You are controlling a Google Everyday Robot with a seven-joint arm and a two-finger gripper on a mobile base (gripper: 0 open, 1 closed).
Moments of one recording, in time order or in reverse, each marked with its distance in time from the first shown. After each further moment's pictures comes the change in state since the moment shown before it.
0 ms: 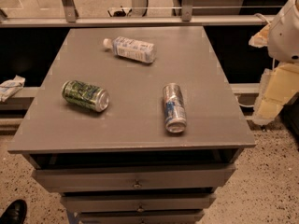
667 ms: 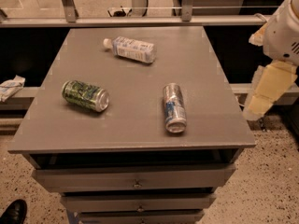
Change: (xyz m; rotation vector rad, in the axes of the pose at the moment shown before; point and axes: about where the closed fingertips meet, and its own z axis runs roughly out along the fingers) arm -0.007 -0.007 0.005 0.028 -0.015 0.068
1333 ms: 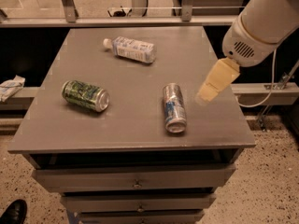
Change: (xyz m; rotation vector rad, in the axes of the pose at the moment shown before) arm -0.045 -0.026 0.054 0.019 -0.038 0.324
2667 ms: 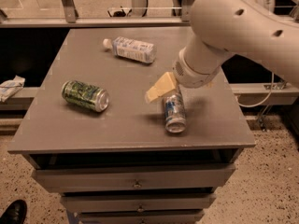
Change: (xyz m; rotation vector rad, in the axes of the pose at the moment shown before) arm -0.050 0.034 0.108 -0.041 0.008 0.590
